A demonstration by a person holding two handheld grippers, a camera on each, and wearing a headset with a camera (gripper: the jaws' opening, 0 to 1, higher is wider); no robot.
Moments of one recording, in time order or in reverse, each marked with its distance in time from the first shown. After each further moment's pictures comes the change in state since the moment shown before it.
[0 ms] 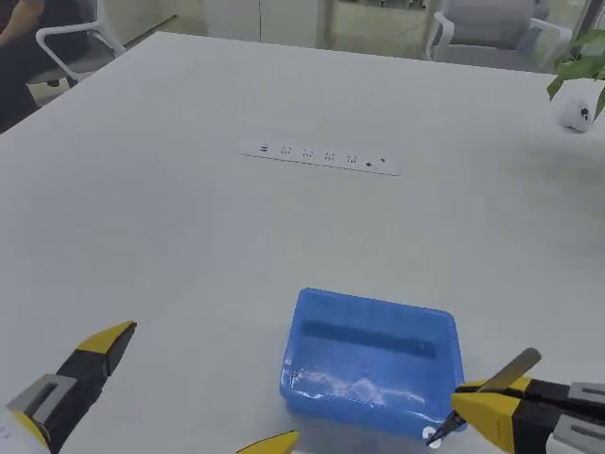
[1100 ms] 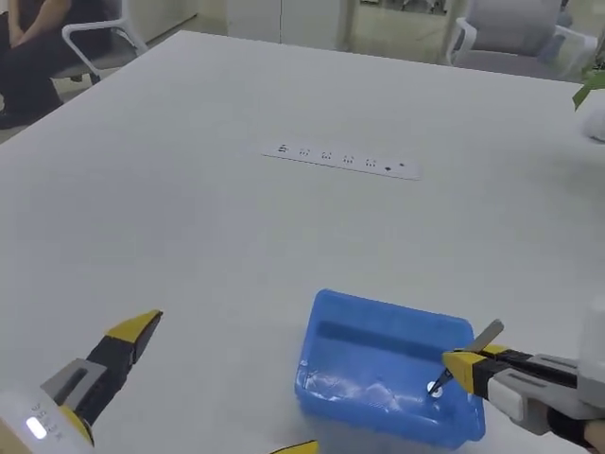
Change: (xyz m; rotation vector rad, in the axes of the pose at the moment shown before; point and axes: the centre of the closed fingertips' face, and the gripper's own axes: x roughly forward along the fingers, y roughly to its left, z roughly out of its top) left arm 0.001 -0.005 0.000 0.062 0.022 -0.023; right arm 0.049 -0.067 -0.019 0.029 0.038 -0.232
